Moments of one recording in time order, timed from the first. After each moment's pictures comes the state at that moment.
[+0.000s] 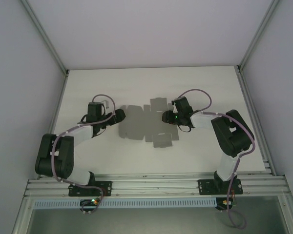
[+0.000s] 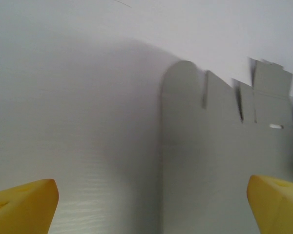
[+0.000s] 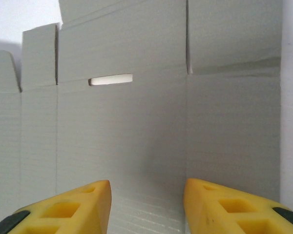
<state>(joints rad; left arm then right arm) -0.22 1.51 0.64 0.11 0.36 -0.56 0.40 1.82 0.91 0.01 -0.20 0.58</state>
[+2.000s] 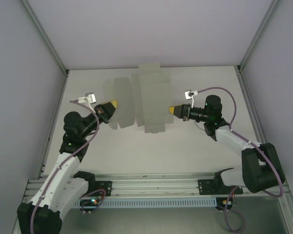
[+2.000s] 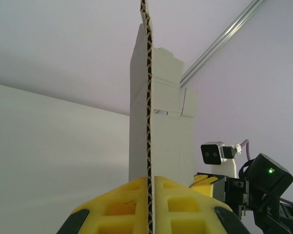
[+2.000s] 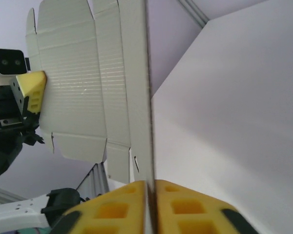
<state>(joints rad) -0.29 0.78 0.56 0.28 0.53 -0.78 0.20 1.32 0.63 0.52 -0.94 0.65</state>
